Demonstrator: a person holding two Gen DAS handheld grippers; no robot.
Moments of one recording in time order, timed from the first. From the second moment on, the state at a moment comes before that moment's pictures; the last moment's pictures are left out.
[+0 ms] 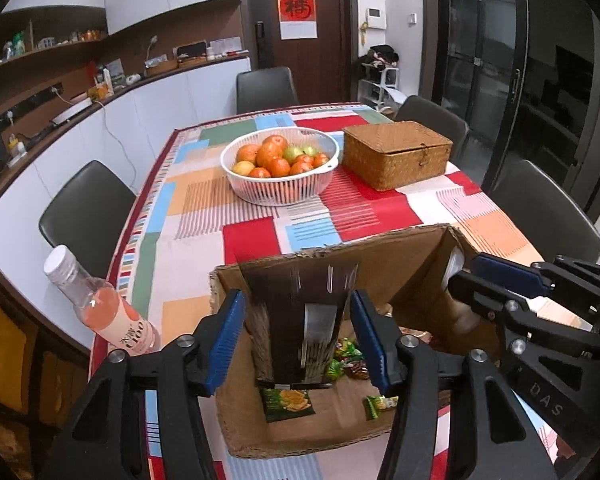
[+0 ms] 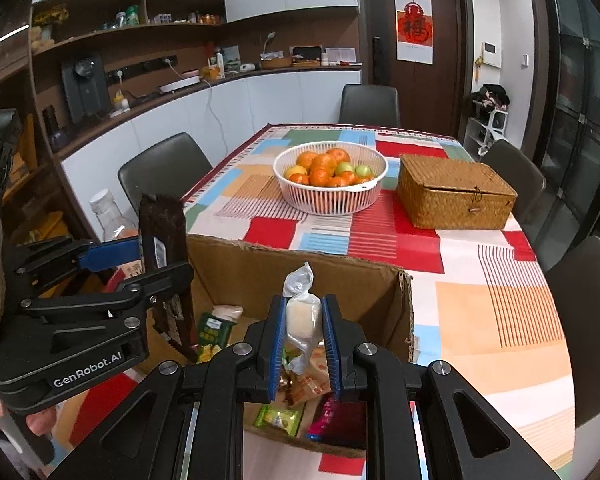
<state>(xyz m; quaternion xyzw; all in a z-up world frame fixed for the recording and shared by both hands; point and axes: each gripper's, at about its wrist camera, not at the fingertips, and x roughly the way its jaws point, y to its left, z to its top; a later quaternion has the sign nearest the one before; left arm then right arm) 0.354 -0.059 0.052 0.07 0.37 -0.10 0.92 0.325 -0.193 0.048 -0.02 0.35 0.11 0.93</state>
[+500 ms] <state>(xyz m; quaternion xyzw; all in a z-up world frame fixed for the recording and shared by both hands) 0.281 -0.068 0.070 0.08 0.32 -0.14 0.93 0.266 -0.209 0.052 -0.02 0.33 0.09 0.94</state>
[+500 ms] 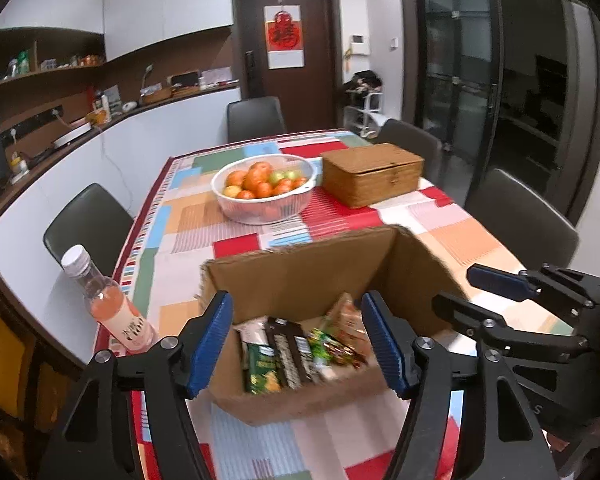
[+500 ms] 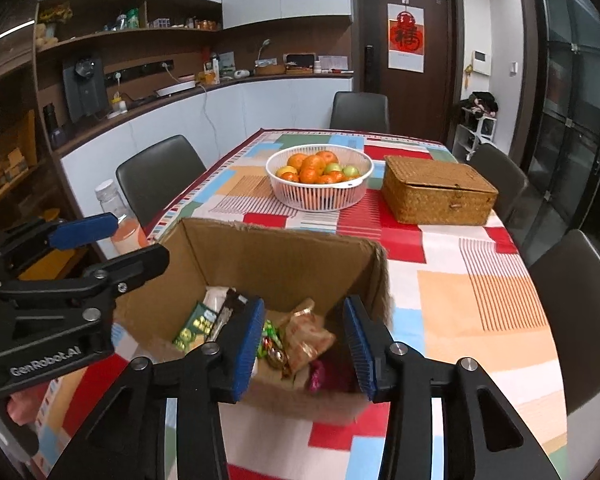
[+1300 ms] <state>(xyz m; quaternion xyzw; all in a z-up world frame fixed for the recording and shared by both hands) 0.168 -0.156 0.003 0.18 0.35 -0.29 0.87 0.132 -0.289 -0.013 0.02 0.40 0.01 0.91</state>
